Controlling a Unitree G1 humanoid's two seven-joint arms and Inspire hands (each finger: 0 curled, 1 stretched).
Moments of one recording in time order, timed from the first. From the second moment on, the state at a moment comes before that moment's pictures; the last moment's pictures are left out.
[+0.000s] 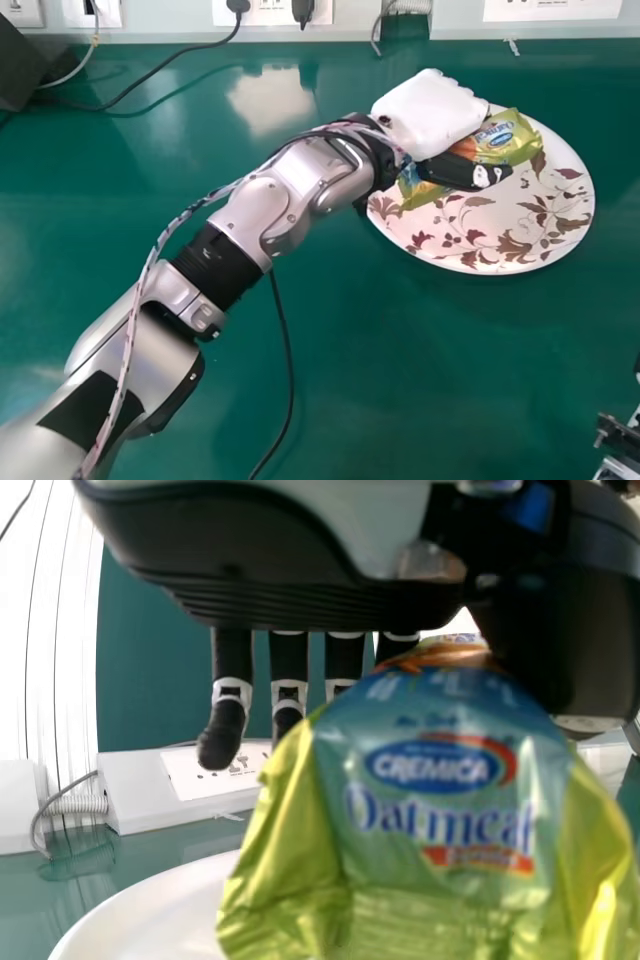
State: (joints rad) left arm -1.16 0.11 -0.62 0.61 0.98 -0.18 -0.16; right arm 0.37 0.07 -0.19 -0.46 0.82 -0.57 0.09
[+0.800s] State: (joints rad) left arm -1.30 -0.03 -0.68 0.97 0.96 -0.19 -0.06; right arm 0.37 0.08 -0.21 -0.48 0.85 -0.56 0.10
